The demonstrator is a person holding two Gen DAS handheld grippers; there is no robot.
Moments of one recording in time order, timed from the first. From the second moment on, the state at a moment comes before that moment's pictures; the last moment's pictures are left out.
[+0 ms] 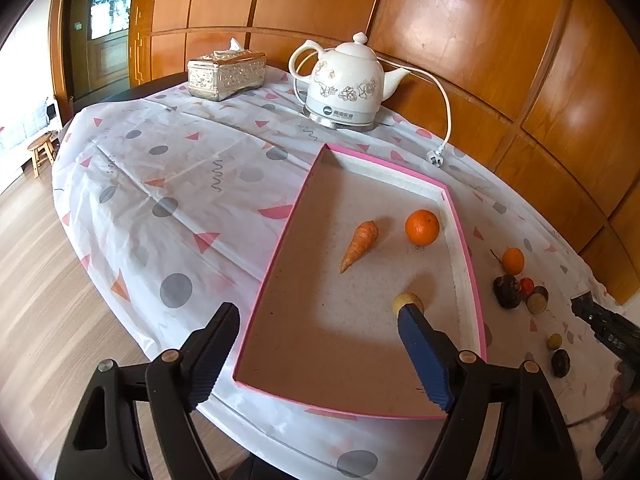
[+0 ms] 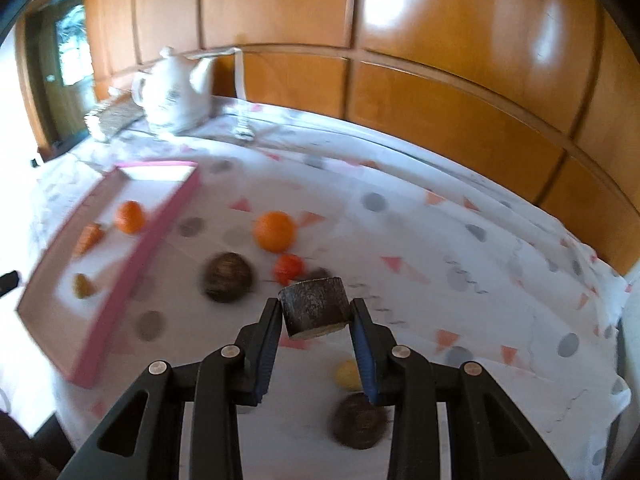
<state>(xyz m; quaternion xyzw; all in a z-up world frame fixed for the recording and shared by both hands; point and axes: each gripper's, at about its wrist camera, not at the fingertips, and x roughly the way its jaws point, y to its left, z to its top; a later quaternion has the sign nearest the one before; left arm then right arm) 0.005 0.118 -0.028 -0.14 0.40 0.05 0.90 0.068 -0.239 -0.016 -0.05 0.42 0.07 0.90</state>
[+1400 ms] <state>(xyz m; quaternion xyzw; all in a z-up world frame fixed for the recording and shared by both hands) 0.005 0.133 -0.035 -0.17 0.41 0.06 0.90 0.110 -0.069 -0.041 0.01 0.46 0.21 0.86</state>
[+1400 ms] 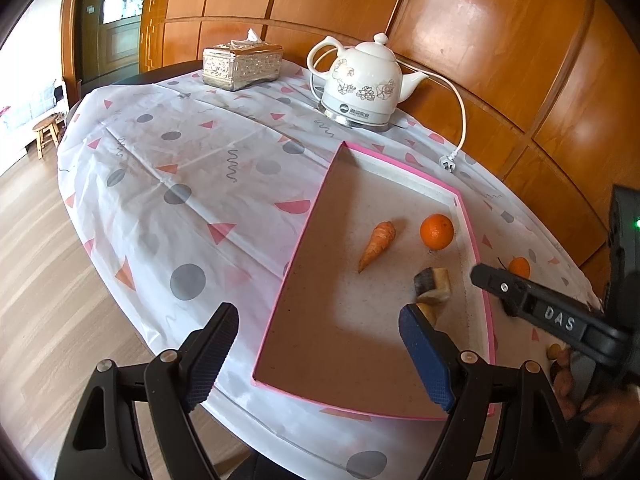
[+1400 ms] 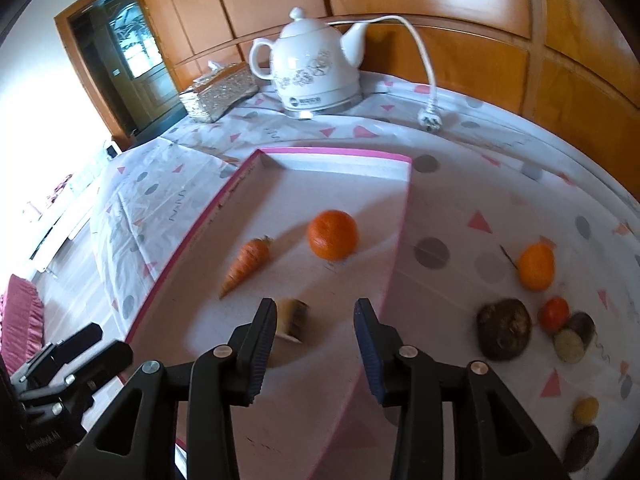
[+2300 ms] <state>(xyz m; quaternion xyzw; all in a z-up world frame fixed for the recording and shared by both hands) 0.003 0.110 -0.027 -0.14 0.40 0.03 0.90 0.019 -0.220 -0.043 0.07 0.42 -0.01 0.90</state>
